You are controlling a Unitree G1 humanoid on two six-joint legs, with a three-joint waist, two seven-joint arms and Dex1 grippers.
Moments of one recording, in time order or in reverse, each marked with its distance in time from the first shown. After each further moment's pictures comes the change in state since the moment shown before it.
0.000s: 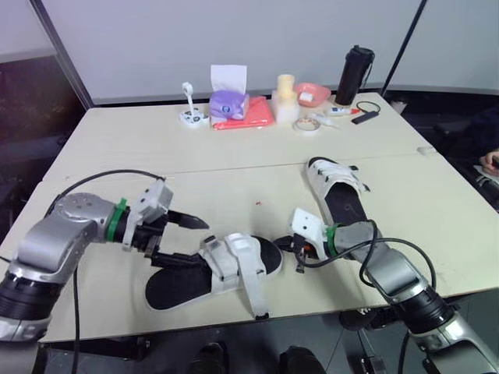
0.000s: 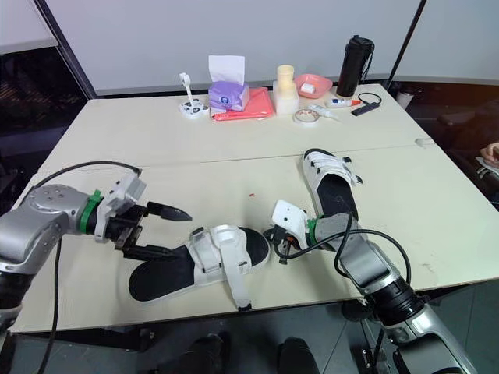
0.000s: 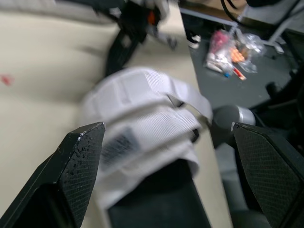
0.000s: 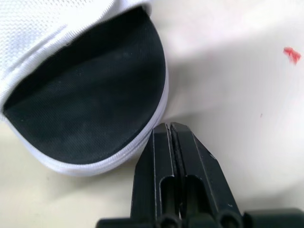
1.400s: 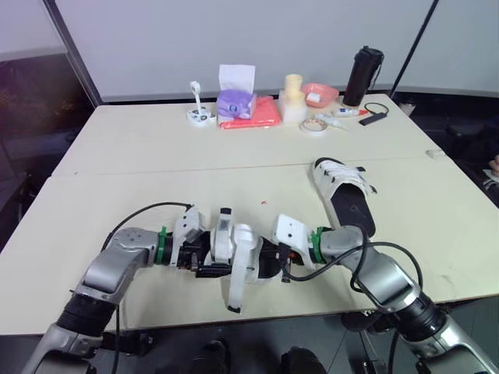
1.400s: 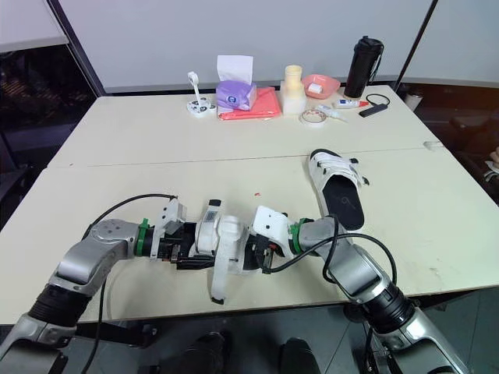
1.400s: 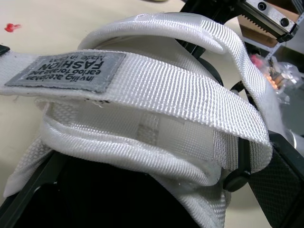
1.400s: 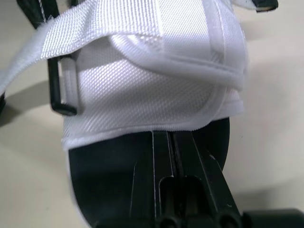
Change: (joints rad) left arm 0.039 -0.312 -0.117 0.173 0.179 -0.119 0.247; right arm -0.015 0.053 0.077 -0.087 0.023 0.048 -0.025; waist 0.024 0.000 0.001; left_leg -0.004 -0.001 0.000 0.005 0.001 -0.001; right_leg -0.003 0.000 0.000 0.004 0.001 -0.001
